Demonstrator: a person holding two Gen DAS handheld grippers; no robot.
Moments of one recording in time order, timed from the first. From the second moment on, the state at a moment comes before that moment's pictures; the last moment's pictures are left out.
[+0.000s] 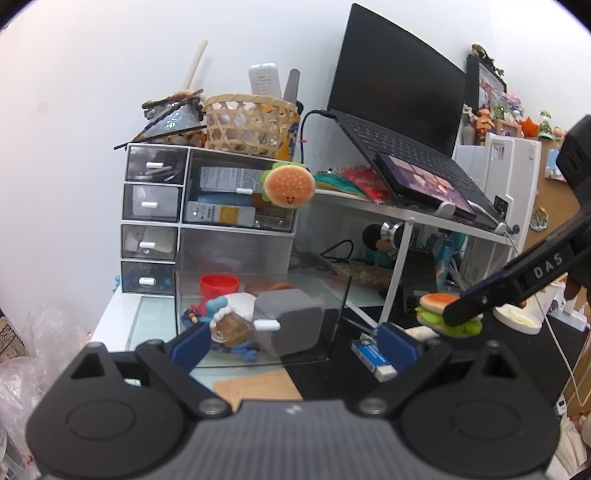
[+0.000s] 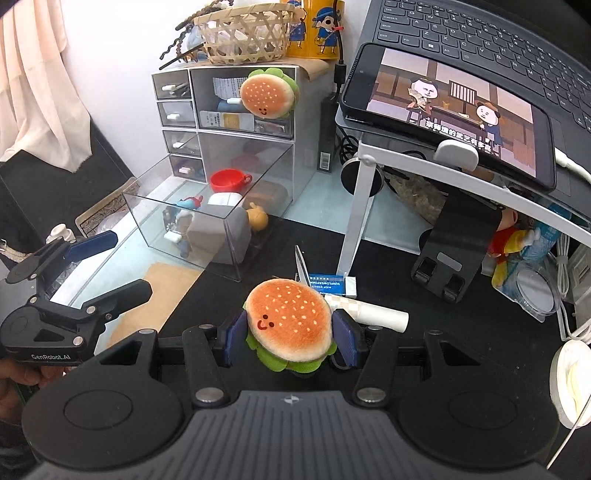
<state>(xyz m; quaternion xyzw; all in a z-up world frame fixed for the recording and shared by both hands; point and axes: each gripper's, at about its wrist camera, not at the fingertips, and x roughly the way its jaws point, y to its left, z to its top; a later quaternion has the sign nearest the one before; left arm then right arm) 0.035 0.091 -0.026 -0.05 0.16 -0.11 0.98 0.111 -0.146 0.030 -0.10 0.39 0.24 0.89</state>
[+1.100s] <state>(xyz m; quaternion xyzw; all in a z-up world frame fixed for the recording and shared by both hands) 0.038 0.096 -0.029 -0.06 0.16 -0.11 0.98 0.136 -0.081 0.058 -0.10 0.34 0.29 0.89</state>
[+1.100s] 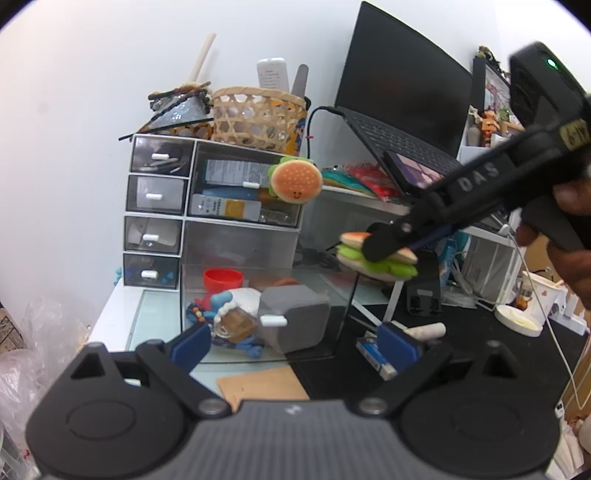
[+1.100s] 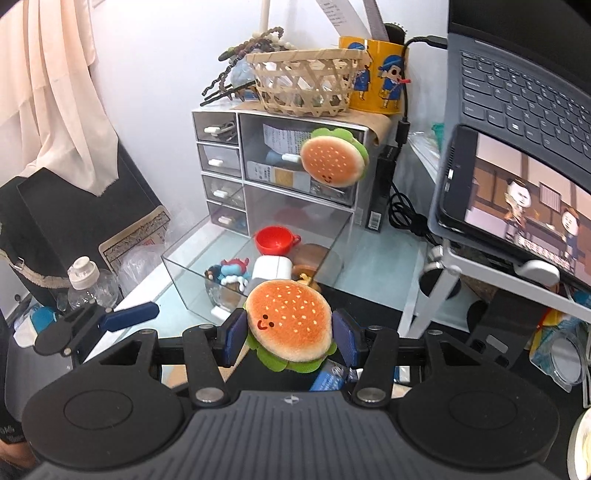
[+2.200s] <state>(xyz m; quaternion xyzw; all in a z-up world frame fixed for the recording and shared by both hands) 0.039 0.092 -0.028 -0.06 0.17 -0.10 0.98 0.148 -0.086 0.039 -0.12 0.37 0.27 0.88</state>
